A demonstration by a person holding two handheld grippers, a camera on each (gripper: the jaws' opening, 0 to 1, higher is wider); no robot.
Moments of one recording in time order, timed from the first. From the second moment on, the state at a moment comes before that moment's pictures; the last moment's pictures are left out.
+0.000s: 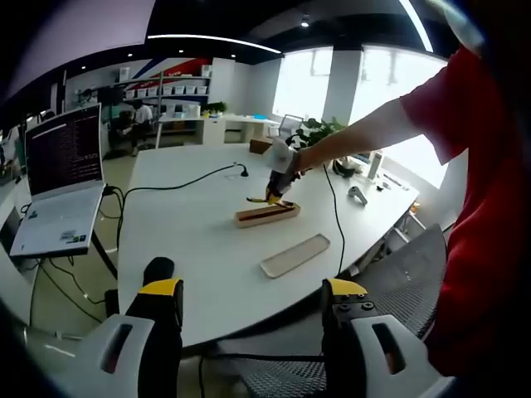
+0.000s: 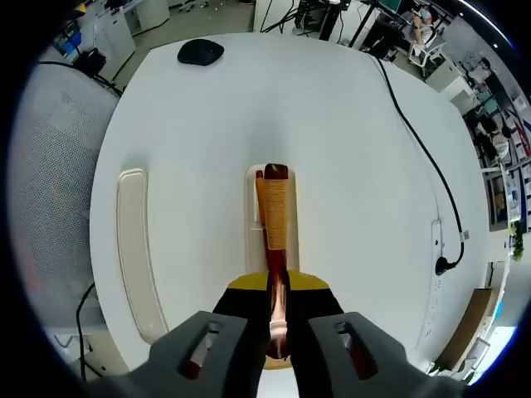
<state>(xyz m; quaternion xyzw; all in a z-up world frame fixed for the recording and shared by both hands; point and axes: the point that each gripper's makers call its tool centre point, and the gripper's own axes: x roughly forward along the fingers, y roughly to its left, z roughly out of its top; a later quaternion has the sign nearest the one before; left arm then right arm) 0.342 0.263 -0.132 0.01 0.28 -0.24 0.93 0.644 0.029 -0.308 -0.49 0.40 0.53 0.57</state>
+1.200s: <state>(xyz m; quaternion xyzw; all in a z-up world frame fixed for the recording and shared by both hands) 0.346 0.258 -0.133 0.02 0.29 -0.24 0.92 0.648 0.034 -0.345 -0.44 0.45 0.51 0.59</state>
